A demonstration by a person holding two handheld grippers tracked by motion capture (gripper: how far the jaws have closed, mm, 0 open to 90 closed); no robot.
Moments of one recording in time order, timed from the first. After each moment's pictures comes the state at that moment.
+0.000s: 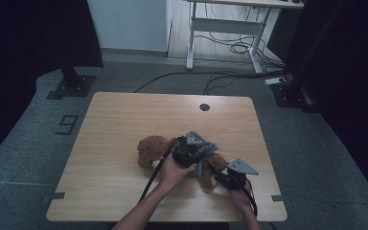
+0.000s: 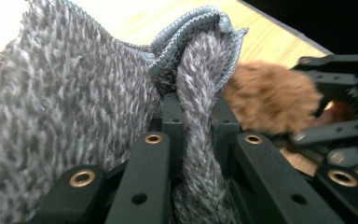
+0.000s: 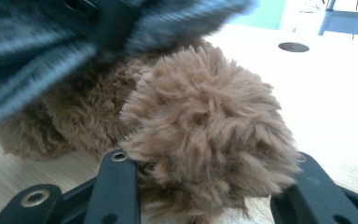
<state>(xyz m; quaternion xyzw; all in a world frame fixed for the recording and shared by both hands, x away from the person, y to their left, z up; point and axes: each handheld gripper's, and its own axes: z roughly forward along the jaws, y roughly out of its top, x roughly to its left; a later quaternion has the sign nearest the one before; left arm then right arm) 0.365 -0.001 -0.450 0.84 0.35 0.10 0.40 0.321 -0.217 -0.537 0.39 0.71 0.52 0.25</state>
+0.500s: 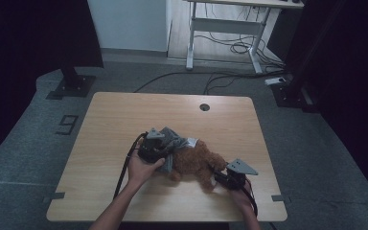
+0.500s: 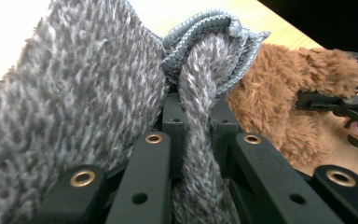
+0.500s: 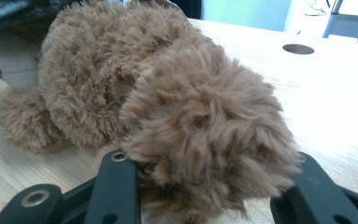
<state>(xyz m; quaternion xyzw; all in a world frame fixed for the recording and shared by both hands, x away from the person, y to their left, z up) 0.368 0.095 -0.447 0.81 0.40 0.09 0.42 0.321 -0.217 -0.540 0.38 0.72 0.52 0.25</state>
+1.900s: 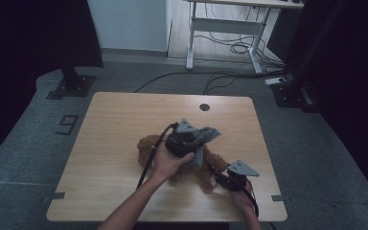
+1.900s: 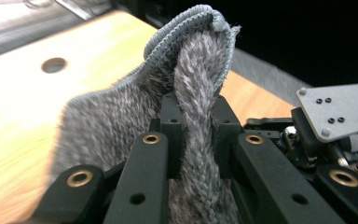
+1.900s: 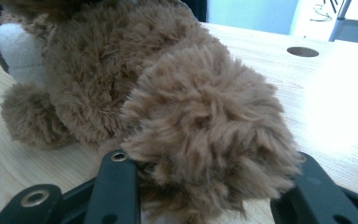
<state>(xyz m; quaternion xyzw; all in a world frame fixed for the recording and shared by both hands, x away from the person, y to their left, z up) 0.359 -0.004 -0.390 0.83 0.30 0.10 0.45 0.320 -0.221 -0.544 0.37 0.72 0.53 0.25</state>
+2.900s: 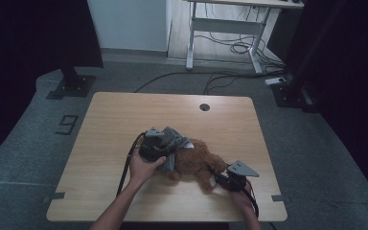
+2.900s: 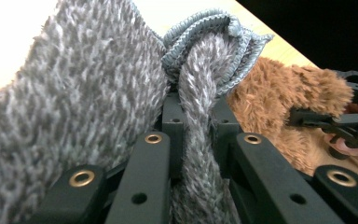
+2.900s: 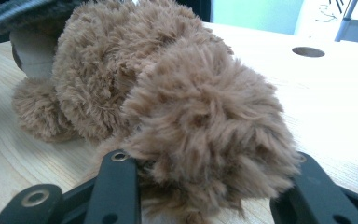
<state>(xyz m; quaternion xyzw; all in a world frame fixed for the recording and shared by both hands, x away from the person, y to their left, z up) 0.374 0.095 -0.450 0.80 0.41 0.06 0.44 0.319 -0.221 -0.545 0.36 0.72 0.54 0.24</state>
